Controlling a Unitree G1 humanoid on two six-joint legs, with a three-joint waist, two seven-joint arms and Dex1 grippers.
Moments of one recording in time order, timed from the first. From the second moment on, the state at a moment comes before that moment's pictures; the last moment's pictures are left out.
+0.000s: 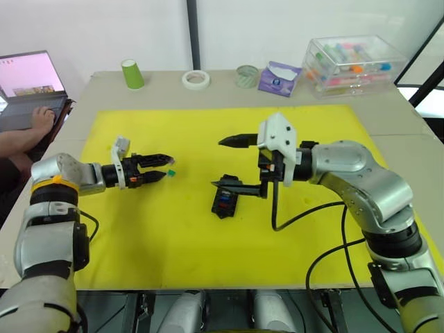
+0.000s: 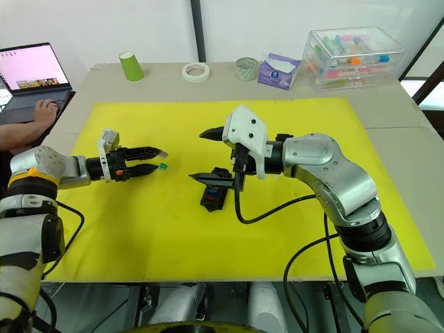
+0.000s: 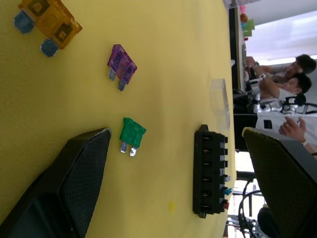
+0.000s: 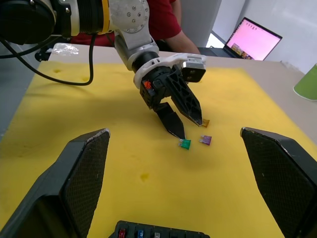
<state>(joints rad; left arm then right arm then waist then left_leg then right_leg) -0.92 0.66 0.13 0.91 -0.58 1.29 -1.06 -0.68 -0.61 0.19 -0.45 0.52 0.70 0.86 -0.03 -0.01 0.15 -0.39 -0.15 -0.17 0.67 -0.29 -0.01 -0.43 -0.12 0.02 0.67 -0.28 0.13</state>
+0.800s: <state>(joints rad) -1.04 0.77 0.24 1.19 -0.47 1.14 -1.04 -0.70 -0.60 0.18 -0.46 0.54 0.72 0.84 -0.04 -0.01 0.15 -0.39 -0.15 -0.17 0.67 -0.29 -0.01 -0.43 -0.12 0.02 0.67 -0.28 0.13</state>
